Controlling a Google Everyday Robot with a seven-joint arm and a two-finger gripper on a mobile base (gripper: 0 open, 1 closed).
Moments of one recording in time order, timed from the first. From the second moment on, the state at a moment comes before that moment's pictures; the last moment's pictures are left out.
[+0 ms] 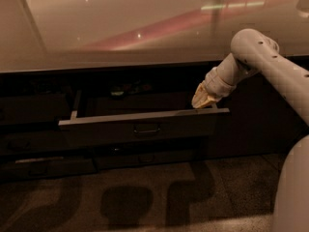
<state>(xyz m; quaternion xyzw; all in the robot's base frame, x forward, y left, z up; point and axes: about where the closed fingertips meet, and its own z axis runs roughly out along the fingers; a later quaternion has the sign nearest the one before) 0.663 -0.179 0.706 -0.79 0.56 0.08 0.23</state>
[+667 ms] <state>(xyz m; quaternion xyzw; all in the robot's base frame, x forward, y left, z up) 0.671 -0.188 0.696 -0.81 0.53 0.01 0.25</state>
